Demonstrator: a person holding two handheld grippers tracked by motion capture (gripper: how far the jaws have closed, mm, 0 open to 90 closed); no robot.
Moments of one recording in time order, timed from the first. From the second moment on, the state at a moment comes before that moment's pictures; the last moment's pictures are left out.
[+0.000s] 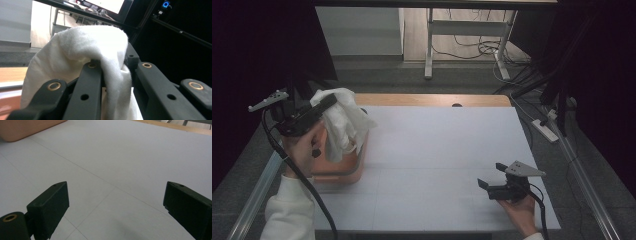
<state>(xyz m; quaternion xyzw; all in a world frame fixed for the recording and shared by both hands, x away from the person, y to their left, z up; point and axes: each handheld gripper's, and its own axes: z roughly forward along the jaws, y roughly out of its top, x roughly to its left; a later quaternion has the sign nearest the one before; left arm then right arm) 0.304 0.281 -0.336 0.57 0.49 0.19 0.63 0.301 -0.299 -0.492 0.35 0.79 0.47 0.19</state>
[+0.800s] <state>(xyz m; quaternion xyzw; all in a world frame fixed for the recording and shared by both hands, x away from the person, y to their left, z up) 0.304 0.255 -0.312 0.57 0.46 0.17 0.66 0.301 -0.300 -0.493 0.35 0.78 0.47 0.19</state>
